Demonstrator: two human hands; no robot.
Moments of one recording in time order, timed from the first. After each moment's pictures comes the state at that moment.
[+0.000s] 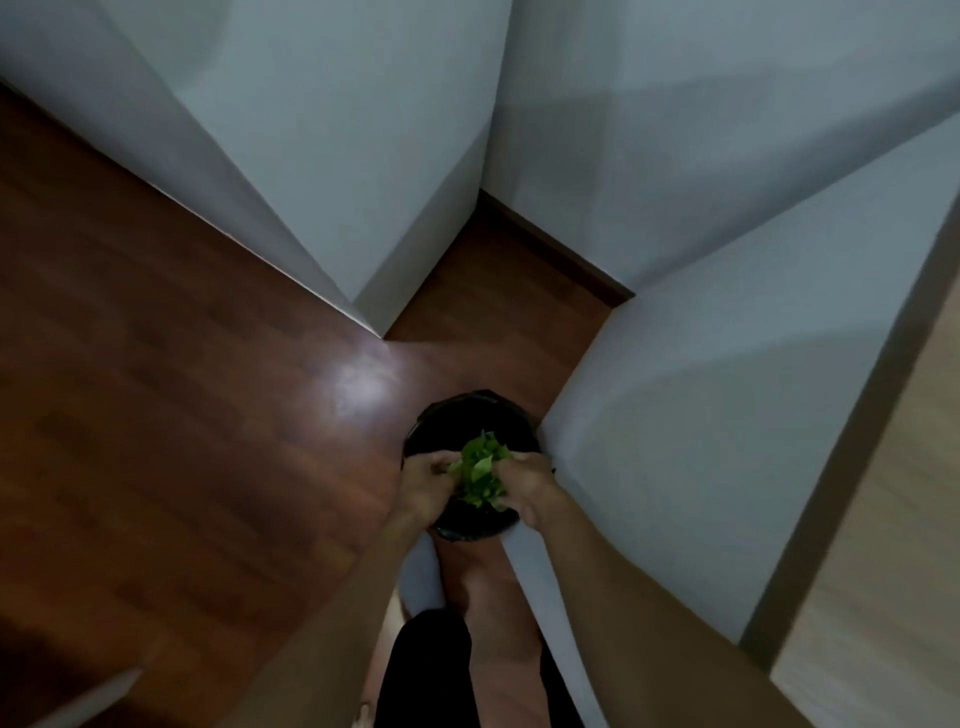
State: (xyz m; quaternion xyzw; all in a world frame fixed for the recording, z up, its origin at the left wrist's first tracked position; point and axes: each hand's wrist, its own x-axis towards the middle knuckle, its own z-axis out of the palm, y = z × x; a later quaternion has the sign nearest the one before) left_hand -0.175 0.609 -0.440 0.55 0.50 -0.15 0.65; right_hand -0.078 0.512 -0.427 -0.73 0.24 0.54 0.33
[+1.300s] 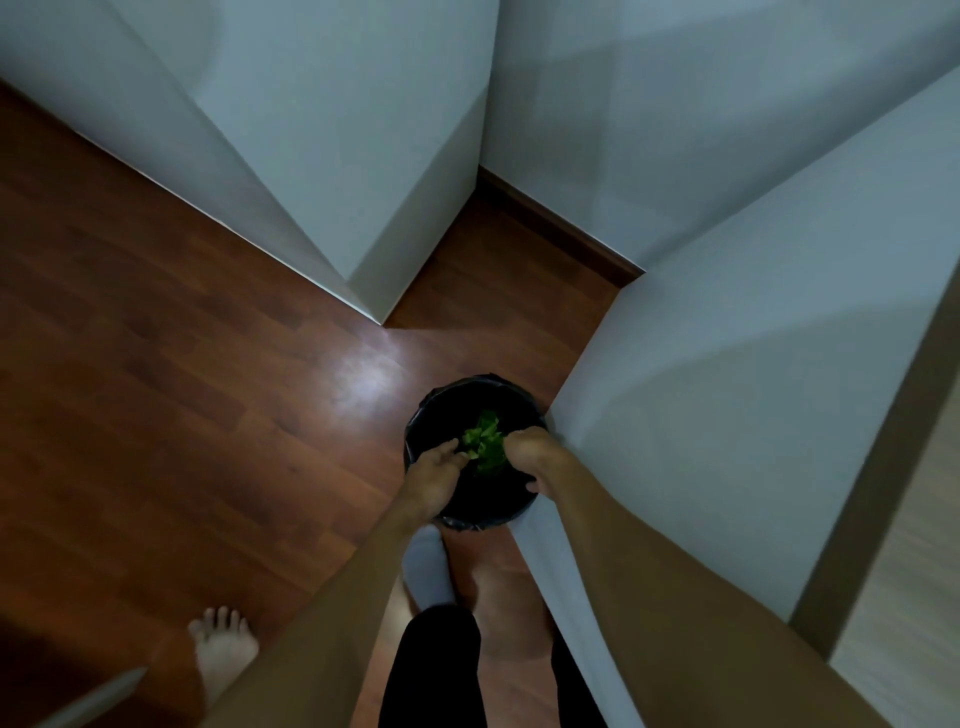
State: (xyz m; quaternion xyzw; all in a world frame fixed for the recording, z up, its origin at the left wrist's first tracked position) left_hand -0.183 0.602 -0.484 0.52 0.51 -0.24 0.65; right_hand -0.059 0.520 -0.433 -0.77 0.16 0.59 0.18
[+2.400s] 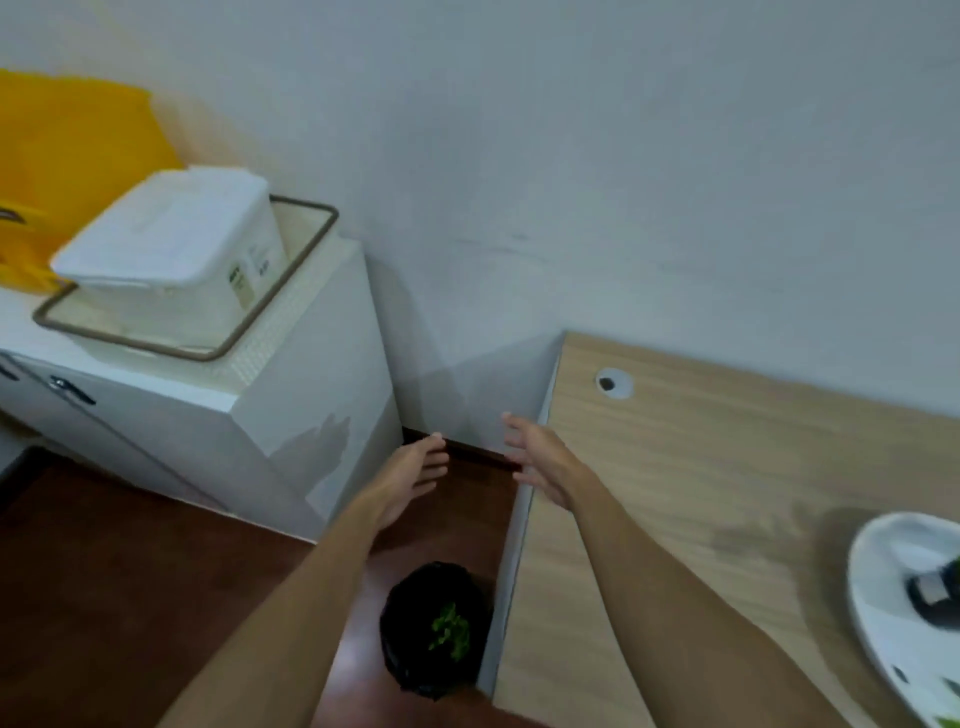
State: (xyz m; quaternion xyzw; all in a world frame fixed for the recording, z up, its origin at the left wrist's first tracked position) left_hand -0.065 0.609 -0.074 0.63 0.32 -0.15 0.69; right_hand 0.019 0.433 -0.041 -0.71 0.09 0.39 0.58
